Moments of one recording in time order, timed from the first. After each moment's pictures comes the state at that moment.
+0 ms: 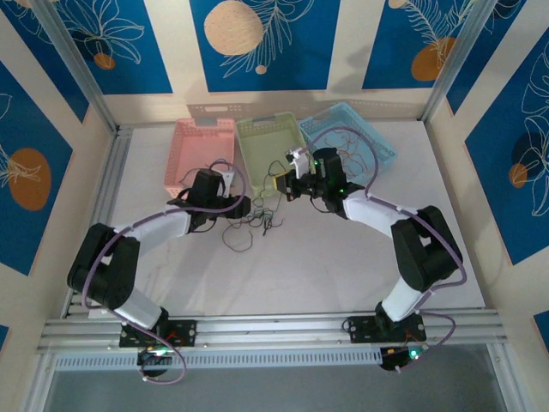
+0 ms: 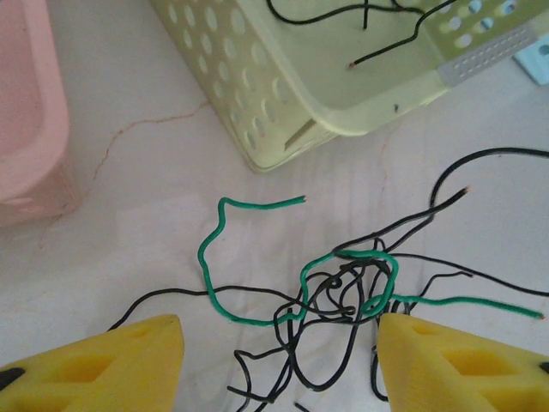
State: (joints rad) left arm -0.46 1.55 0.86 -0.10 0.21 -0.32; right arm 0.47 1.63 0.99 0.16 -0.51 0.17
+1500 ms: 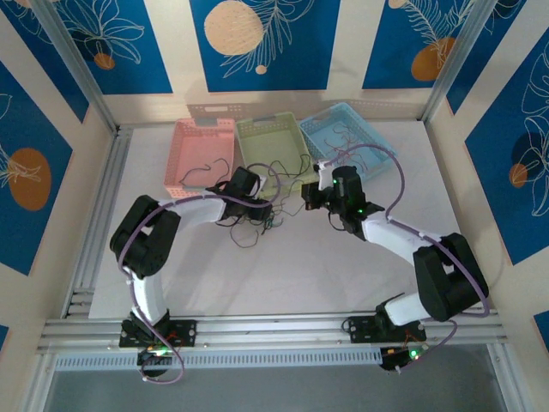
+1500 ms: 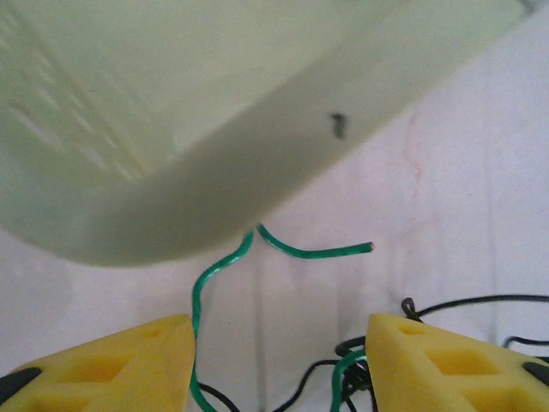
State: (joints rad) left arm -0.61 1.87 1.13 -0.21 0.07 -0.21; right arm 0.41 1.42 0.74 0.19 -0.22 0.27
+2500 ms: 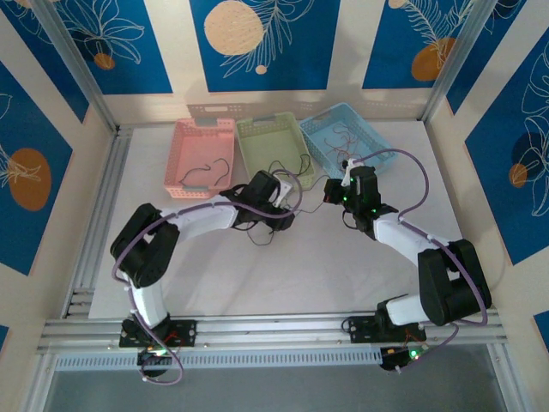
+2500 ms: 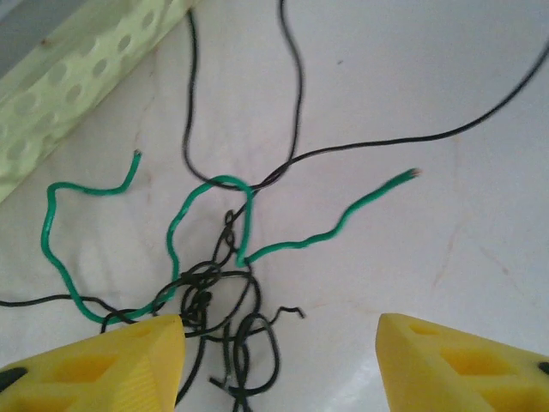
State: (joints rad) left arm -0.78 1.81 1.20 -0.29 0.11 -0.16; right arm 0.28 1.39 0.70 0.15 -0.10 0.45
